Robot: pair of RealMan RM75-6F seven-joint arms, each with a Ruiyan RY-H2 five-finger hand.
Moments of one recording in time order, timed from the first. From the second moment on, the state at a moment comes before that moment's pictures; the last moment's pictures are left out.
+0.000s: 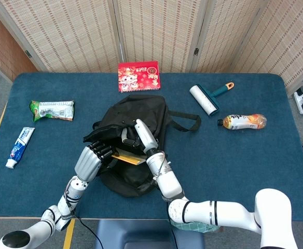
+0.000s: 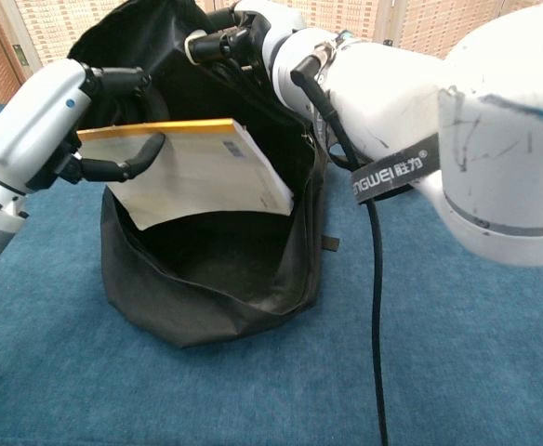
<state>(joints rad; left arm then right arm) -0.64 -2.01 -0.12 -0.56 1.76 1.76 -0.36 0.99 -1.86 0.63 -1.61 -0.70 1.02 0.04</state>
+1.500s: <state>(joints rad) -0.78 -2.19 -0.09 -0.37 1.63 1.40 -0.05 0.97 -1.81 0.59 -1.72 -0.65 1.04 0.05</state>
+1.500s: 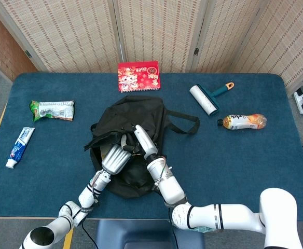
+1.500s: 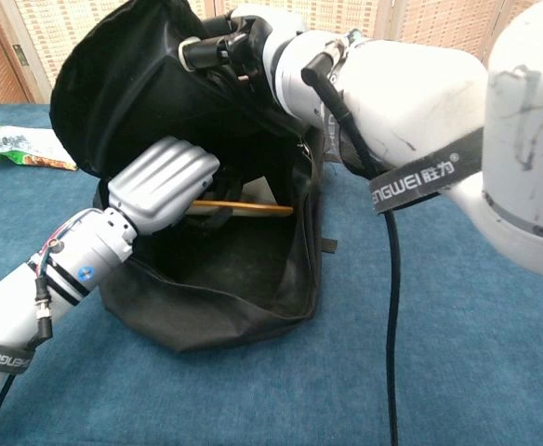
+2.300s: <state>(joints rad) -0.86 -2.20 -0.17 -0.43 1.50 1.17 0.04 0.96 -1.79 0.58 -1.73 -0.64 1.02 0.08</state>
